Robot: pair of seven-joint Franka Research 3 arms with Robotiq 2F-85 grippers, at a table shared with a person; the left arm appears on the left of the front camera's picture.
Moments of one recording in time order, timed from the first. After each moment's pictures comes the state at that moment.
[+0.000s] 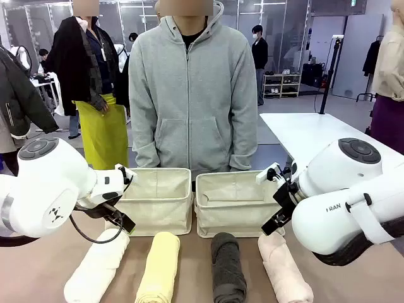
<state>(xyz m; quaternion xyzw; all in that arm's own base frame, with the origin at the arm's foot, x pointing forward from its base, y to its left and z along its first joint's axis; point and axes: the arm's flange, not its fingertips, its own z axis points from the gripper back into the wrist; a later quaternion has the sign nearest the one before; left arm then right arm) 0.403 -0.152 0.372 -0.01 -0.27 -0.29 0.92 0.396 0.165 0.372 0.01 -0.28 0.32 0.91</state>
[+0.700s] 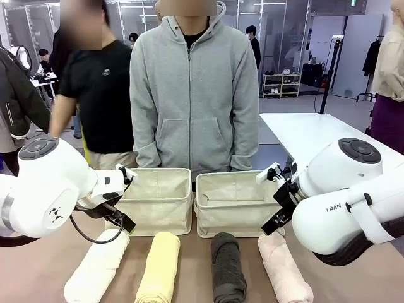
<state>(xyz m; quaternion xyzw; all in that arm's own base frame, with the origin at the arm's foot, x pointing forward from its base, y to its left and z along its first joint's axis) 0.403 -0.152 0.372 -0.01 -0.27 -0.29 0.92 0.396 0.165 0.372 0.01 -0.28 0.32 0.91</state>
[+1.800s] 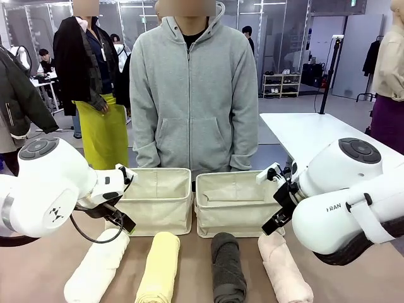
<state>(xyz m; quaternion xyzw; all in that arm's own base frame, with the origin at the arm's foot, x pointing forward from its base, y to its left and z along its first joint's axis) 0.404 -0.153 0.377 -0.02 -0.27 -0.29 0.92 0.397 0.164 0.377 0.01 -0.28 0.32 0.91</state>
